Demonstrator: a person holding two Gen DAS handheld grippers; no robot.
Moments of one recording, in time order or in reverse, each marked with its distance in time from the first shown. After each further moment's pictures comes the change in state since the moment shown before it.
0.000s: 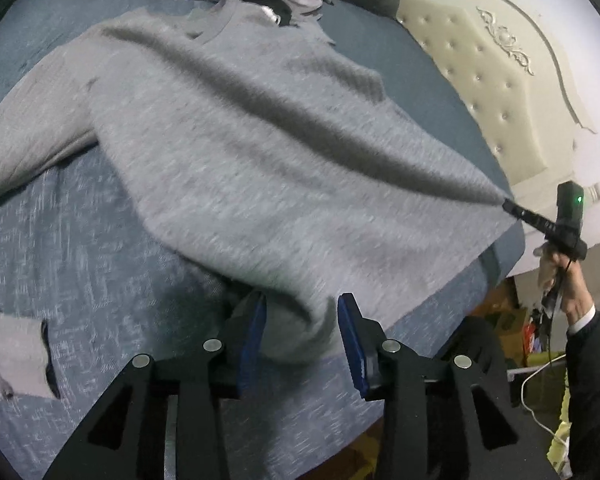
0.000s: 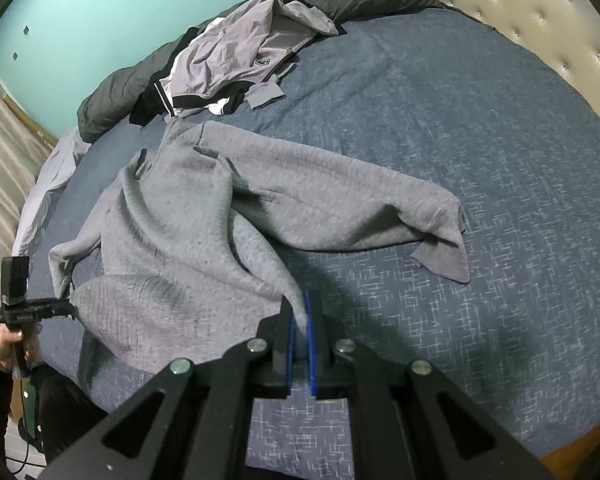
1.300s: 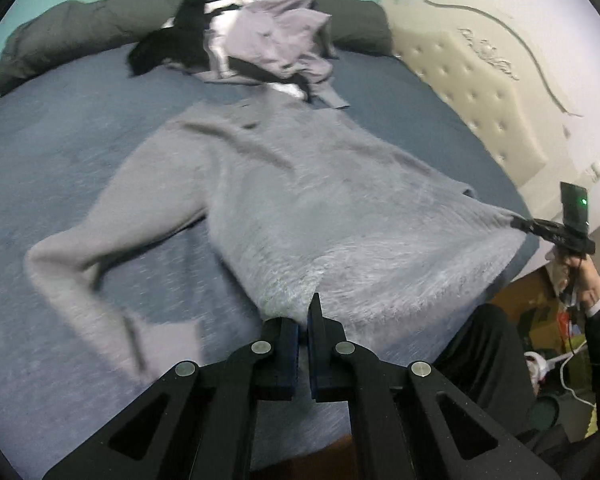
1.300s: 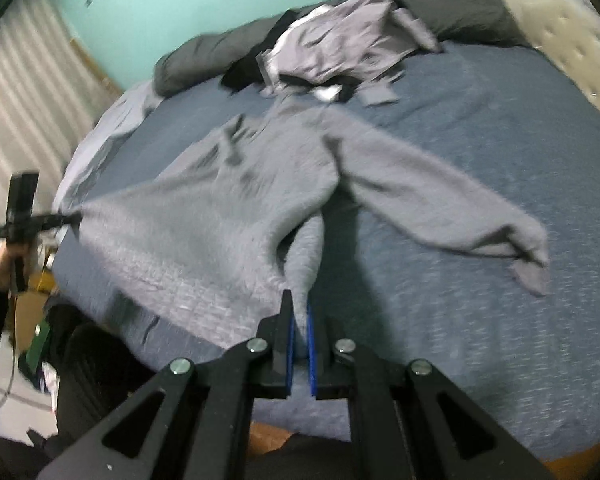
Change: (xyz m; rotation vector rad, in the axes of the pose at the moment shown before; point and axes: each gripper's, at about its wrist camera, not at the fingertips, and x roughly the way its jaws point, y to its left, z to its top) left arm -0.178 0.017 -0.027 0.110 -0.146 0.196; right arm -0.024 0.123 -0.029 -0.227 0.047 0.154
